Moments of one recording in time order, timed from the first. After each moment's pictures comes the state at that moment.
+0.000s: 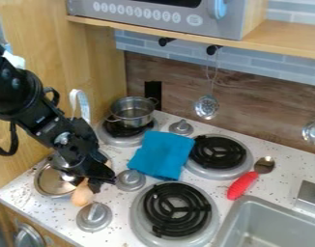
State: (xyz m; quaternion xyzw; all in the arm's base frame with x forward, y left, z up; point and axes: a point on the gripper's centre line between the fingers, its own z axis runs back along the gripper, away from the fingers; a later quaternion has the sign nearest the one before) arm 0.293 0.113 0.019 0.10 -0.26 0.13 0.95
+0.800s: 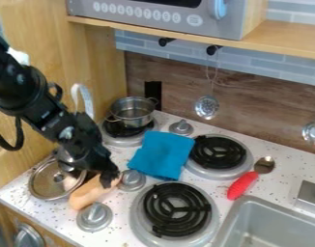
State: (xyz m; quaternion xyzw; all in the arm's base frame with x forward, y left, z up) arm 0.306 0.113 0.029 0.09 -0.28 0.12 0.95
